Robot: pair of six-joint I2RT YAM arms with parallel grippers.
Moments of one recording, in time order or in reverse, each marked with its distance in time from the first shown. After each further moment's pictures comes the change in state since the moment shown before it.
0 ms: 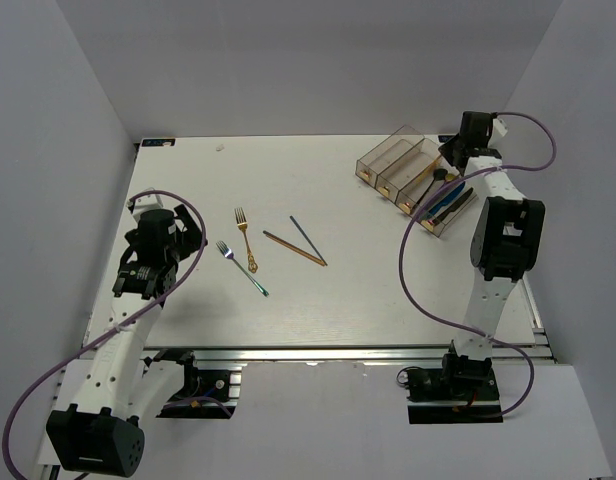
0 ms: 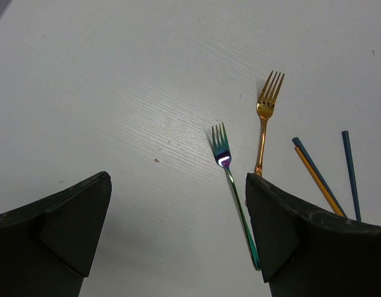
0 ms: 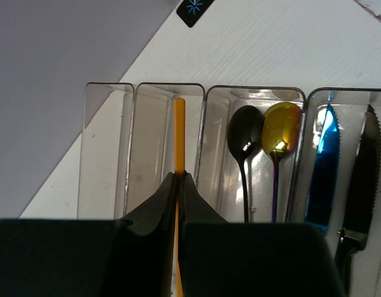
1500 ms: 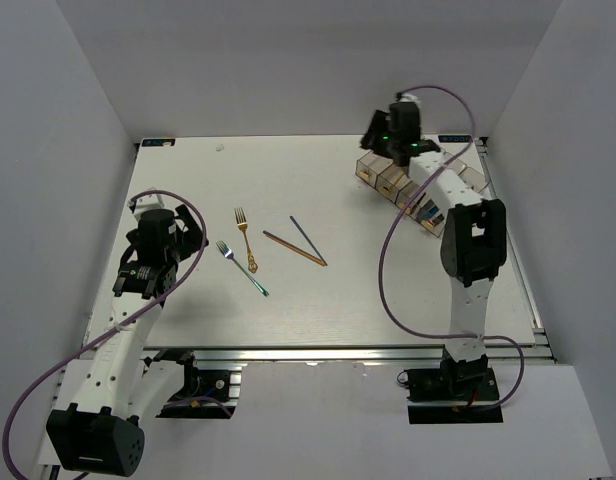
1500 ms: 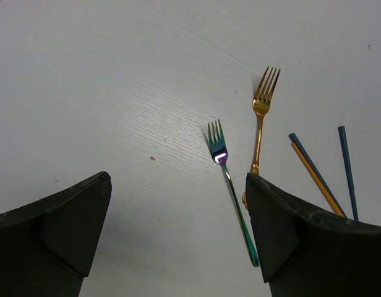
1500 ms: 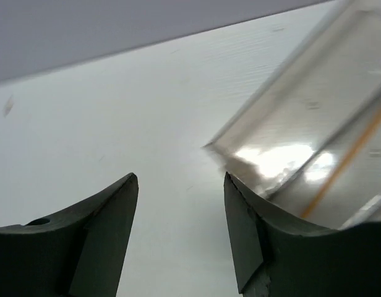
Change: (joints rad) left arm 0.000 0.006 0.000 0.000 0.021 0.000; right arm 0.282 0.018 0.098 0.009 -0.117 -0.229
